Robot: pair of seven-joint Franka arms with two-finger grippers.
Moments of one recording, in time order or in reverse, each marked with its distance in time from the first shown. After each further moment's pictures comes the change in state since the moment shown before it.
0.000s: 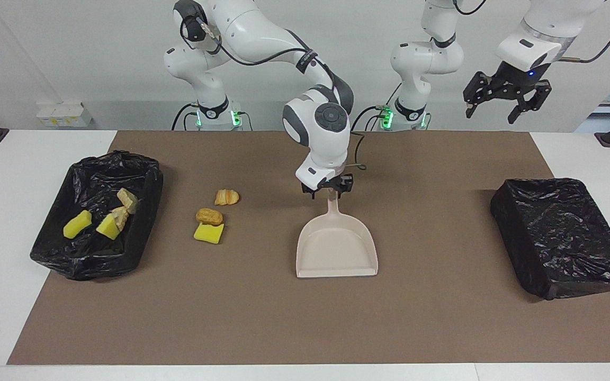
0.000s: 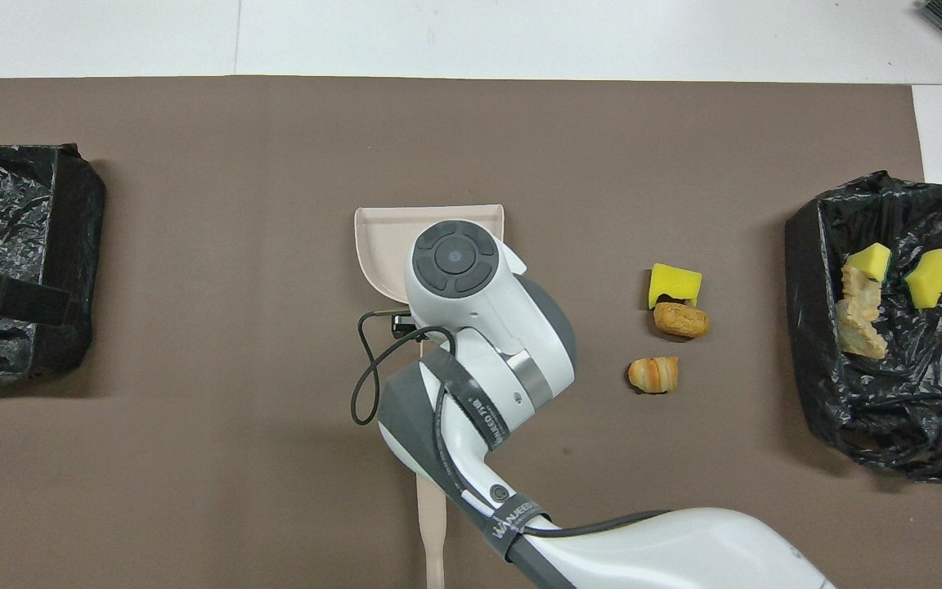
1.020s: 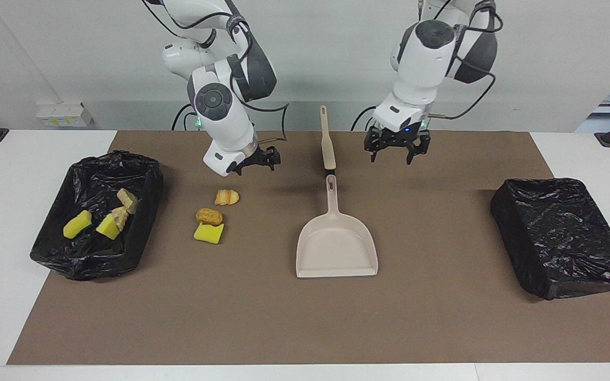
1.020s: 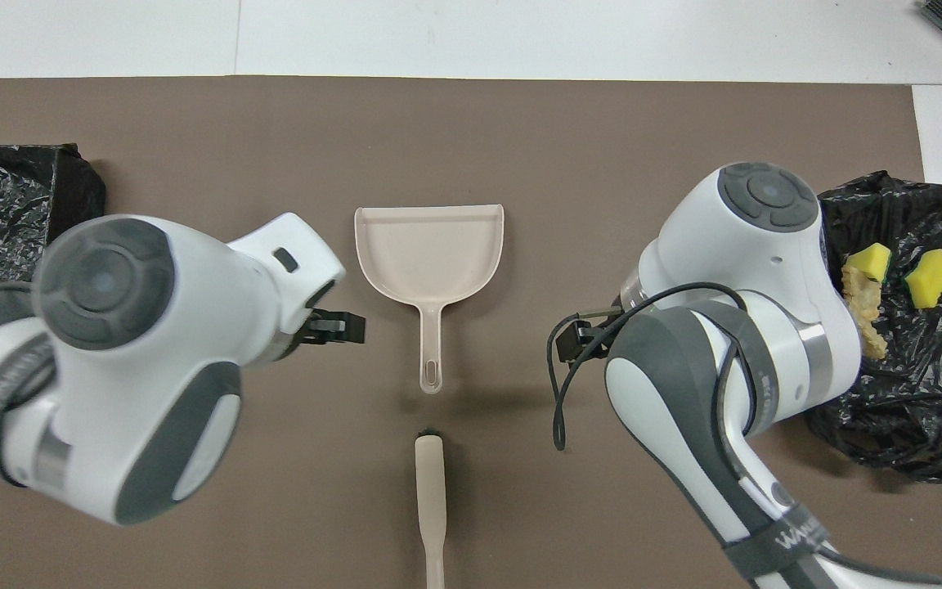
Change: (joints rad) left arm -0.120 0.040 -0.298 -0.450 -0.002 0.563 -0.546; right arm -0.286 -0.376 -0.004 -0.360 0.128 -0.235 -0.399
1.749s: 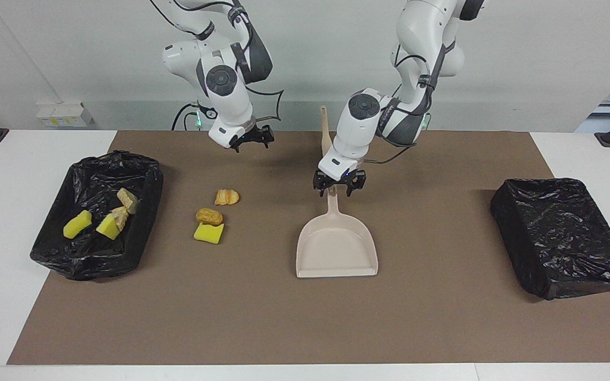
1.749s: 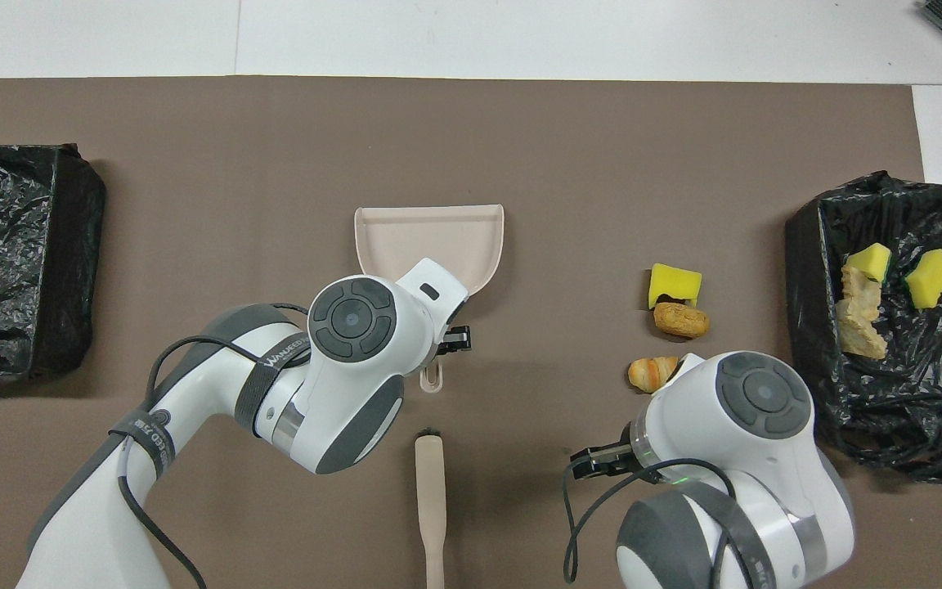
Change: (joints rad) left arm -0.134 0.251 0.010 -0.039 0.003 0.288 -0.204; right arm 0.083 -0.305 0.006 -0.471 0.009 0.205 0.007
